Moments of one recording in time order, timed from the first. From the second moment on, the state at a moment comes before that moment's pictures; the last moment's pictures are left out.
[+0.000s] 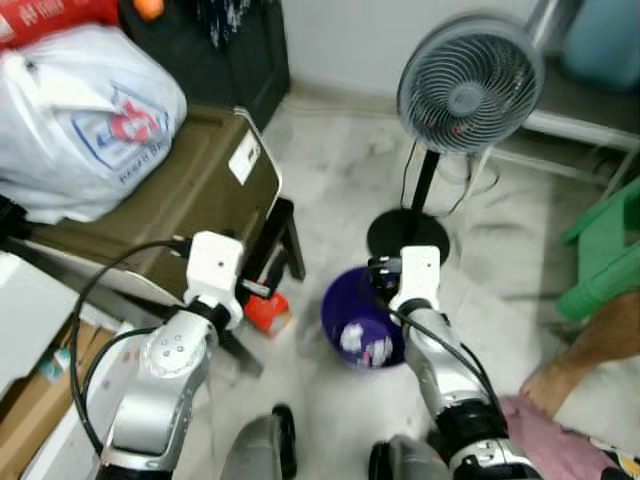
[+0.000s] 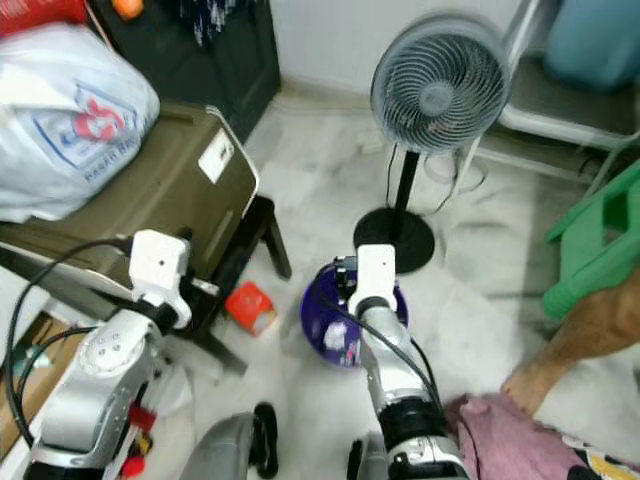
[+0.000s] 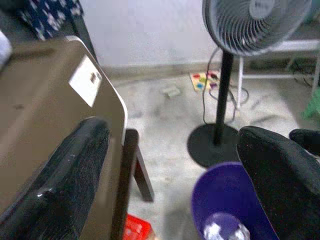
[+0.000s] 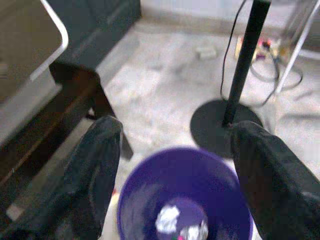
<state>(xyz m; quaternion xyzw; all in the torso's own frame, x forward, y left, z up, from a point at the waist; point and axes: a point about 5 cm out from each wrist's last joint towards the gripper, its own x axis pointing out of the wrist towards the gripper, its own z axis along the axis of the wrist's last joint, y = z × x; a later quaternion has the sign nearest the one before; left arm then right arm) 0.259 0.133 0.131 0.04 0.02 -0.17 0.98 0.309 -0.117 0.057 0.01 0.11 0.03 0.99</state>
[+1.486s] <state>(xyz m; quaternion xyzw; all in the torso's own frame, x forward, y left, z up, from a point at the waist) 0.267 0.162 0.104 -0.01 -0.02 -0.04 1.00 0.270 -0.142 0.102 -0.03 -0.03 0.04 1.00</state>
